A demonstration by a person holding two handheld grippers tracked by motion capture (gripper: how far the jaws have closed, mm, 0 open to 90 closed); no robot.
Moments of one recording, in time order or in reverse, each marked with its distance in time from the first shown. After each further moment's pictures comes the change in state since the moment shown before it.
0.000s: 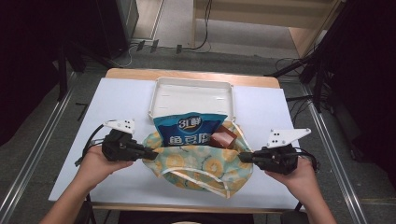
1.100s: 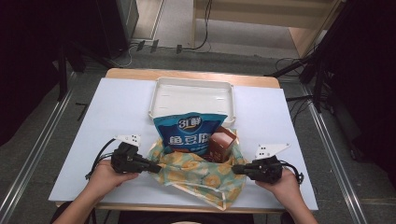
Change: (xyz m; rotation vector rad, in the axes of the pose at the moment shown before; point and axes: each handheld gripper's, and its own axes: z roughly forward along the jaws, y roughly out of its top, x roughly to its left) left arm 0.022 -0.048 0.044 0.012 -0.087 -0.105; right arm -0.022 -0.068 0.055 0.044 0.049 0.100
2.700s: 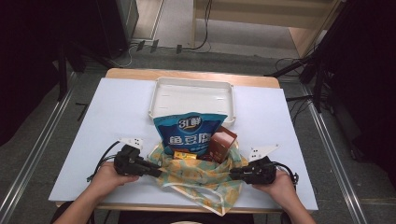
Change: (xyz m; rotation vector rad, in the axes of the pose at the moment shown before) left arm 0.011 -0.014 0.009 0.045 -0.012 0.012; right arm -0.007 -0.012 0.018 0.092 0.029 0.021
